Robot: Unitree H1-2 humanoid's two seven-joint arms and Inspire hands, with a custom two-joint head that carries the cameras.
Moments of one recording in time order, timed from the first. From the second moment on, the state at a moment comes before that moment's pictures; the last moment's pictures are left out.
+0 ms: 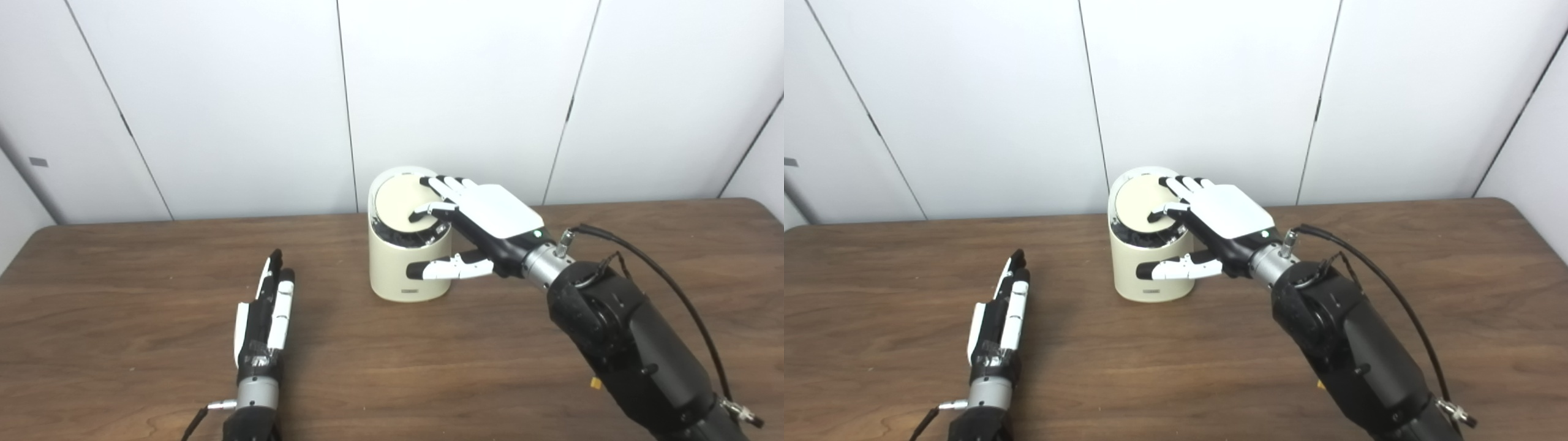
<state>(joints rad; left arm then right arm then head) -0.15 -0.04 0.02 0.08 0.07 -0.01 0.12 -0.54 -0.36 0.36 -0.20 -0.86 0.18 0.45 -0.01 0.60</state>
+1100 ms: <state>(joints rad) -0.16 -0.03 0.03 0.09 0.04 -0.04 0.10 -0.36 -0.34 0.01 -0.35 -0.62 0.34 0.46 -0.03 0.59</state>
